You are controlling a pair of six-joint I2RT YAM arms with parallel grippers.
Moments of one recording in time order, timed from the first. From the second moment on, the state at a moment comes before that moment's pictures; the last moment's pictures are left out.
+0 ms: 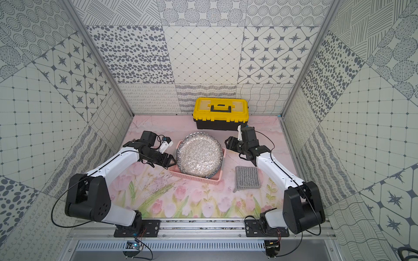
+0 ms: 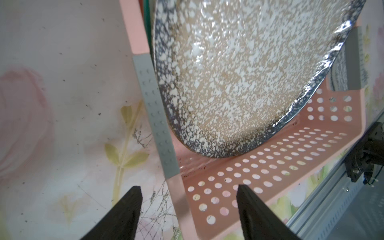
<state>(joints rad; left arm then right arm) -0.13 1.52 1.05 -0.80 0.44 0.19 0.36 1.41 1.00 -0.30 -0.22 0.54</state>
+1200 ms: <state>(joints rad) -0.21 1.61 1.04 -0.80 0.34 0.16 0.39 1.57 1.07 -0.36 -0.35 0.27</state>
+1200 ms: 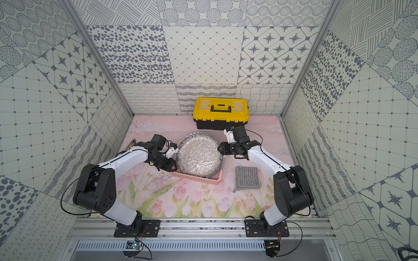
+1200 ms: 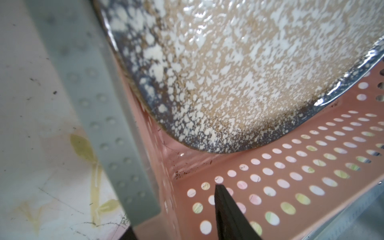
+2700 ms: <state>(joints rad) -0.22 1.67 1.04 -0.83 0.24 0.09 0.40 1.72 1.04 -0.17 -0.71 0.26</state>
